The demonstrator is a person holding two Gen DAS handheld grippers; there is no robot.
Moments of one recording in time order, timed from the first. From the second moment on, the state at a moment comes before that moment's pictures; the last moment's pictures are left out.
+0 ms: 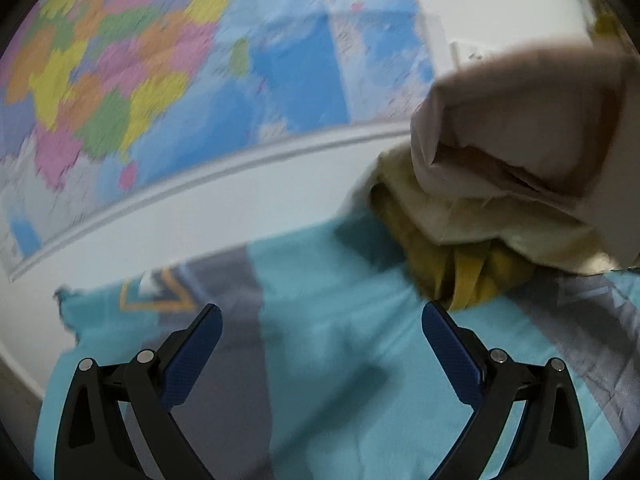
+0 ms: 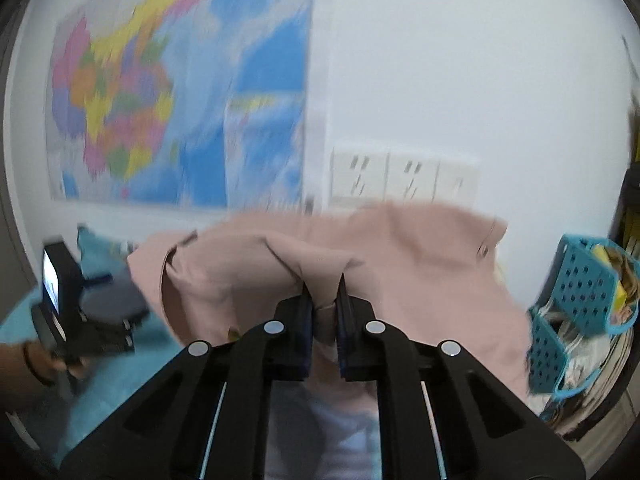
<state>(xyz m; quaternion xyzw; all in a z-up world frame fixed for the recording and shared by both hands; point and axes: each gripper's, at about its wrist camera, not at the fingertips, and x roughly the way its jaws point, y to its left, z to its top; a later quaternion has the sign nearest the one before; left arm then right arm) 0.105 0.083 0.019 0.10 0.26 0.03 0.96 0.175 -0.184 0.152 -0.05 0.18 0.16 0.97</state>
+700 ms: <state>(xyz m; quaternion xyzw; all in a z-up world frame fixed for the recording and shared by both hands) 0.151 -0.027 0.079 0.19 0.03 -0.24 0.95 0.175 -0.250 0.317 -0.04 0.04 0.14 0.99</state>
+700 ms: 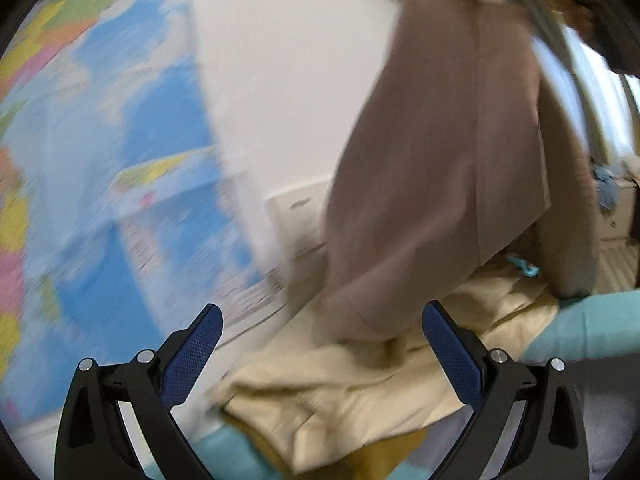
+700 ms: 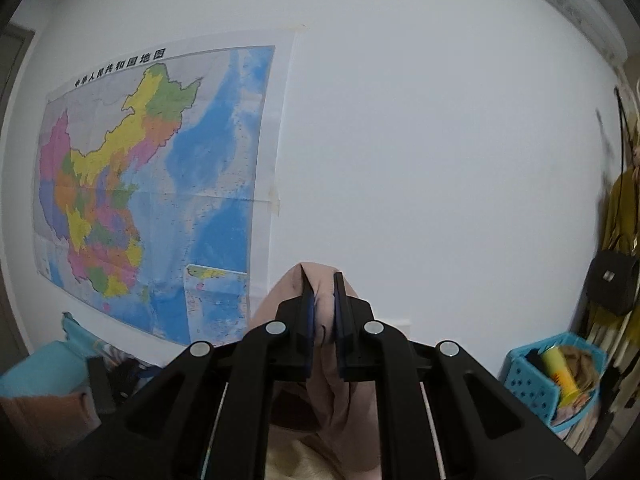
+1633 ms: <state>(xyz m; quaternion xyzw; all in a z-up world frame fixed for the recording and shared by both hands) 0.129 -0.021 0.267 0.12 -0.04 -0.17 0.98 0.049 -0.317 0.410 -0.01 -0.06 0.13 0.99</state>
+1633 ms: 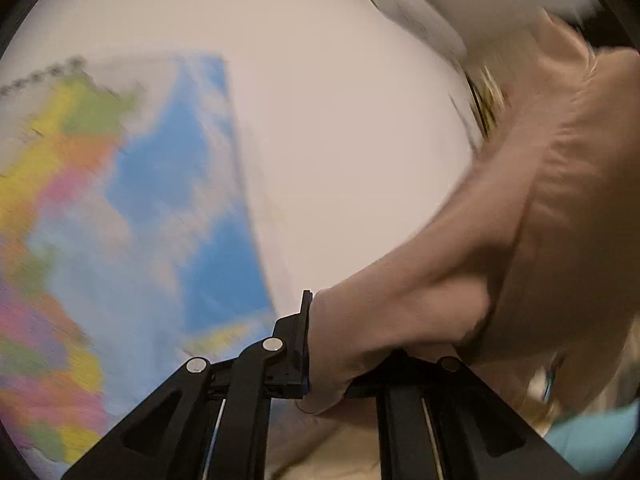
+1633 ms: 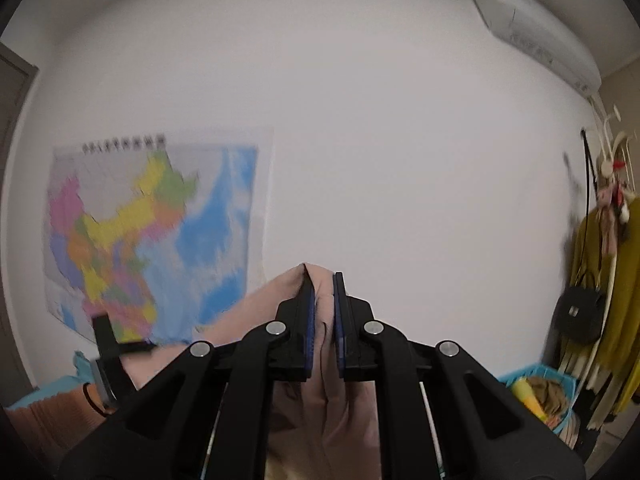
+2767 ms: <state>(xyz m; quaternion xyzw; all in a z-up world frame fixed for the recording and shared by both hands) 0.080 0.239 0.087 0.09 0.39 0.12 0.91 0.275 -0.018 0.108 0.03 0.38 0.39 0.84</state>
